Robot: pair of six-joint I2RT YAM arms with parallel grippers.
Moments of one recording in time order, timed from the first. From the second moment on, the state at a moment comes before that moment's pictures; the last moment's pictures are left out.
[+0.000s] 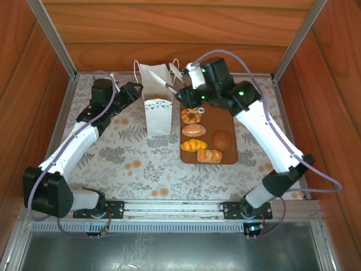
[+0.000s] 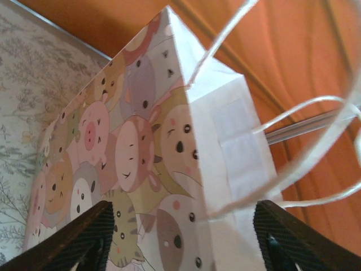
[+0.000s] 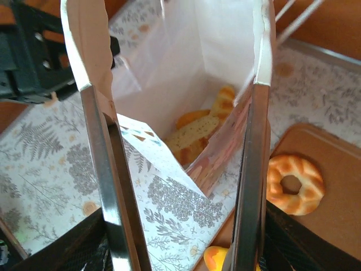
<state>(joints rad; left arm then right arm) -0.28 1.29 1.05 -0.11 0.26 -0.84 0.71 1.55 1.89 -0.99 -0.12 0.11</state>
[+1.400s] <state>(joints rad) -0.28 0.94 0.88 -0.35 0.03 -0.69 0.38 1.72 1.58 -1.16 -0.05 0.01</state>
